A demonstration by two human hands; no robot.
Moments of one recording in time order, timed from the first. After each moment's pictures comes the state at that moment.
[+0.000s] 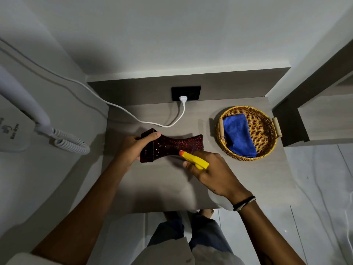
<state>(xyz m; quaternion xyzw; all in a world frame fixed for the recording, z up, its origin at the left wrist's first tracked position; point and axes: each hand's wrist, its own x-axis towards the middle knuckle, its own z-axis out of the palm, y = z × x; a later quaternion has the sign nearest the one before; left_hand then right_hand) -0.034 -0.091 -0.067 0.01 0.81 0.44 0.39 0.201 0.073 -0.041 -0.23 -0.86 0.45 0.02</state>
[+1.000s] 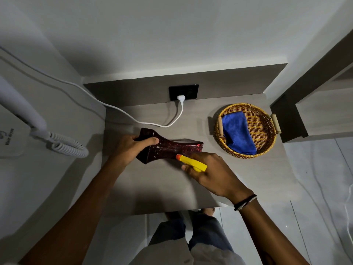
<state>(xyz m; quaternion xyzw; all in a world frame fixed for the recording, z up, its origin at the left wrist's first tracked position) -0.045 -0.099 -0.065 0.10 0.84 0.38 0.37 0.201 0.070 -0.045 -0.19 -0.89 0.42 0.01</state>
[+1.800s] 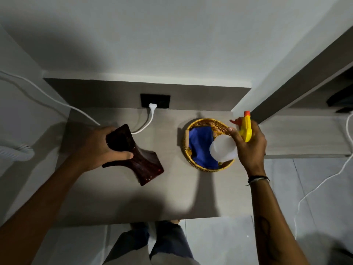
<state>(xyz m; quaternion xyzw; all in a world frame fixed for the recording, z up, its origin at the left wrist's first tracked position) -0.017 -0.056 -0.014 0.31 0.85 0.31 0.28 0.264 0.272 -0.037 -0.42 -0.77 0.37 0.29</state>
